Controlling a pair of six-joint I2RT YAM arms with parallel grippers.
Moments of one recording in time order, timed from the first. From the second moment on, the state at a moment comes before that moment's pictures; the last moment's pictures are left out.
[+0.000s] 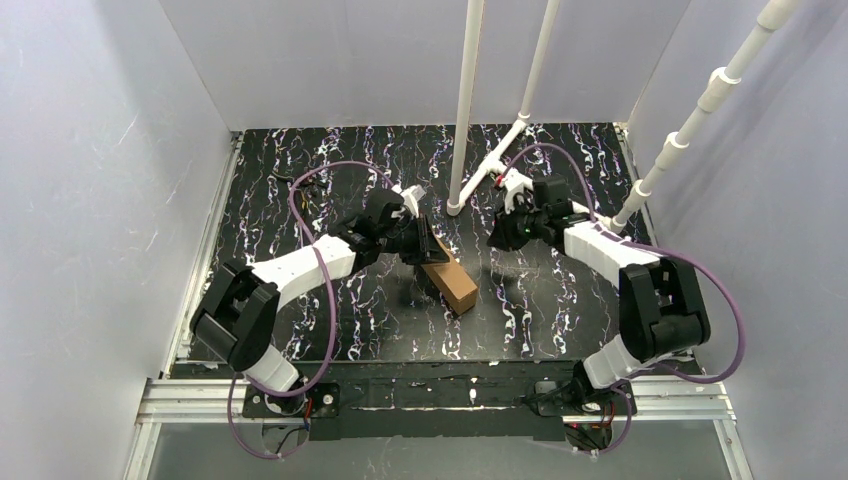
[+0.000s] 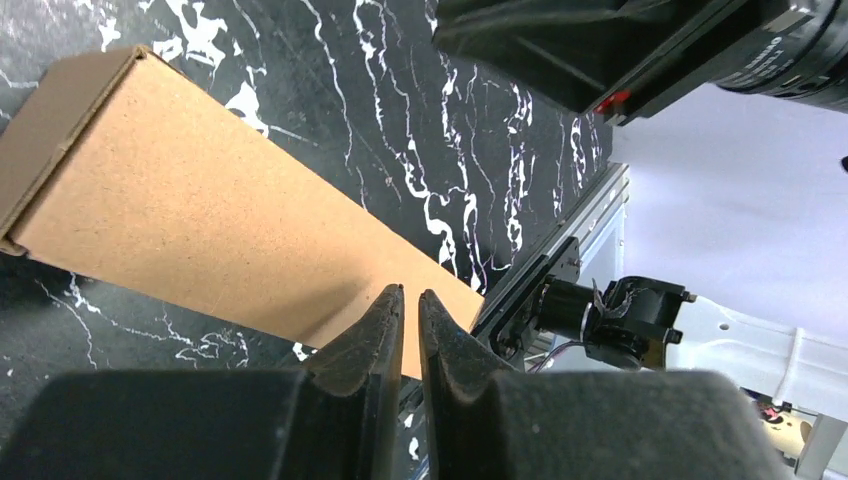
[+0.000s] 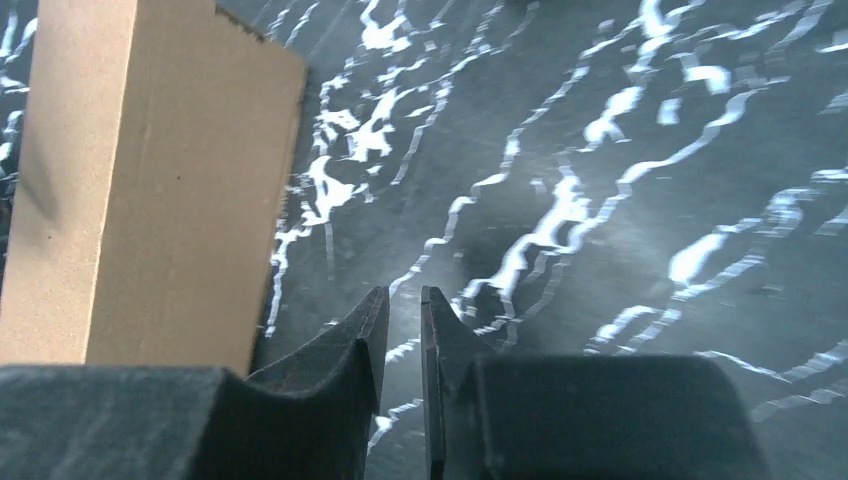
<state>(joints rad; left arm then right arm) -0.64 1.56 0.96 -0.06 0.45 -0.77 0.33 1.56 0.89 -0.15 -0.59 -0.16</state>
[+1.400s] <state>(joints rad) -0.62 1.55 0.90 -0.06 0.38 -0.72 0.47 1.50 0.93 -0.21 -0.64 -0.21</state>
